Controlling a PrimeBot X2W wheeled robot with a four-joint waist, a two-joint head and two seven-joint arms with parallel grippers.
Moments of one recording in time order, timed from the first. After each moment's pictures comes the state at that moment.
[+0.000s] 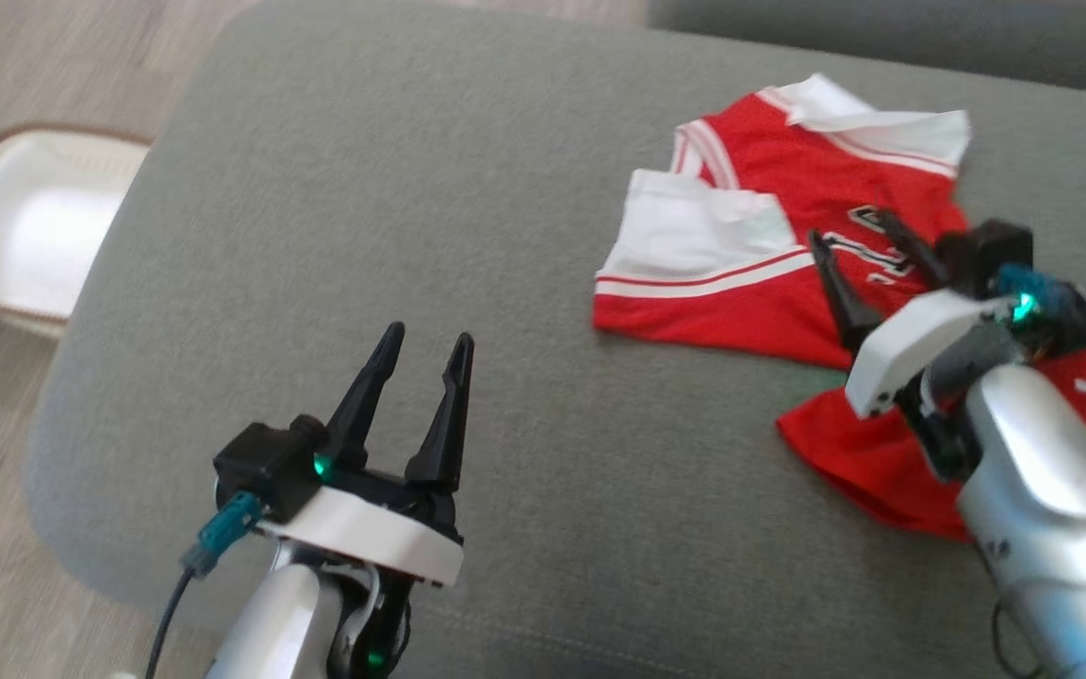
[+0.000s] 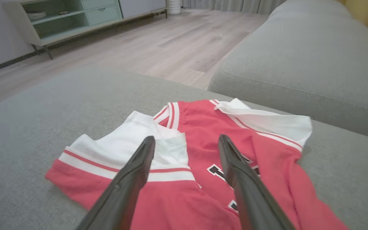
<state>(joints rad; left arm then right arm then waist) -0.12 0.05 -0.36 0.12 -0.35 -0.08 -0.25 -0.53 -0.24 0.32 0.63 0.28 0.13 -0.03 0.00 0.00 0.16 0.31</state>
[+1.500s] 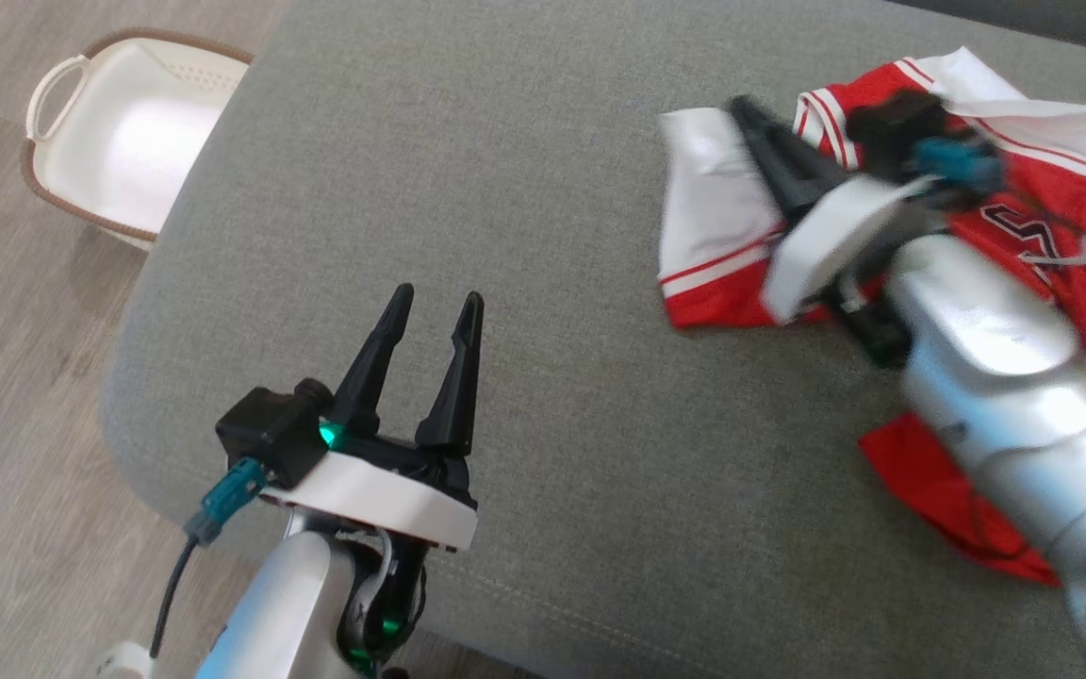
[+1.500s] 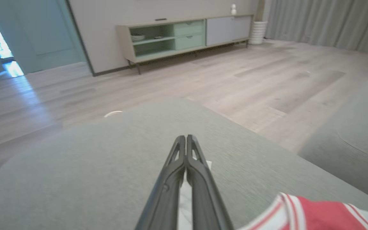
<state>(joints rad) -0.19 0.04 -0.41 0.10 -0.42 -0.03 -0.25 -0.93 -0.30 0.91 0.82 0.66 0.13 -0.19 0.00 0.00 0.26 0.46</state>
